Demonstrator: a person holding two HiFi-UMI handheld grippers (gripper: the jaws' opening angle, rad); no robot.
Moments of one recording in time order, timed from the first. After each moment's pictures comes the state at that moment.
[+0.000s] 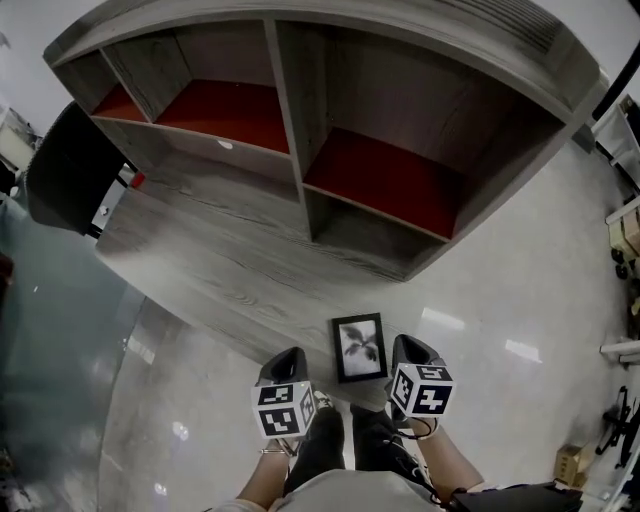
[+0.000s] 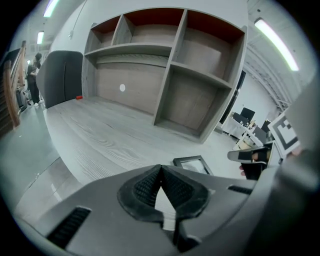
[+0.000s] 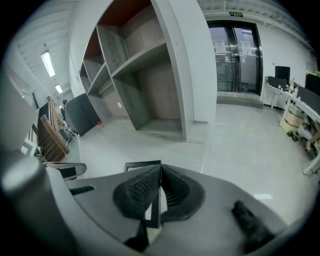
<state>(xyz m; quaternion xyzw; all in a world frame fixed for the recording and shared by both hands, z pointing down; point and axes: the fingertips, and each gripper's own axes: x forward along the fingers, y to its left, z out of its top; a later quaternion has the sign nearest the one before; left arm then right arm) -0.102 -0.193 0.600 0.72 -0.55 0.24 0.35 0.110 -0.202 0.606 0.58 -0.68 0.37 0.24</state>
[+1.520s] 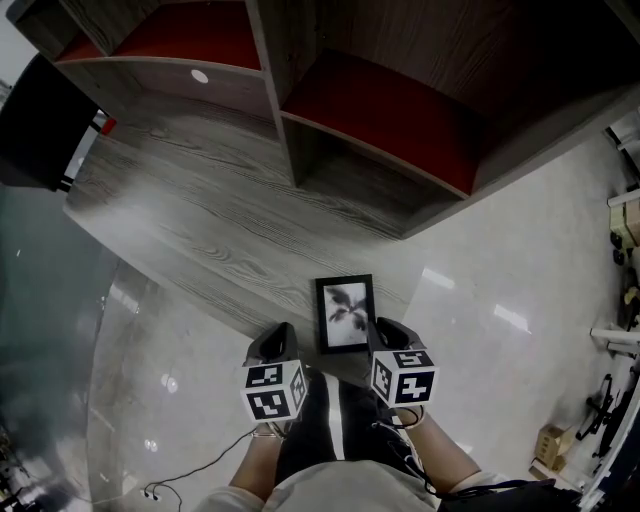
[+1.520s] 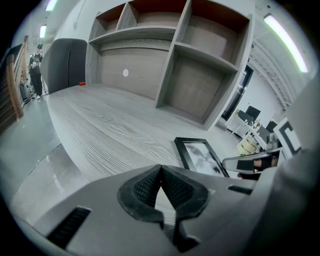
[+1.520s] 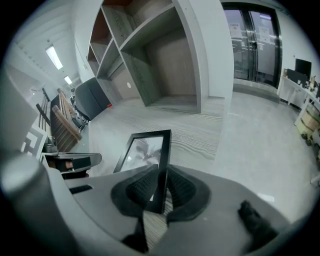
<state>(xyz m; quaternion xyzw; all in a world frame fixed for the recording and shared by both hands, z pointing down) -0.086 -0.170 0.659 0.69 -0.55 0.26 0.38 0.083 -0.170 0.670 0.50 -0.71 0.40 0.29</state>
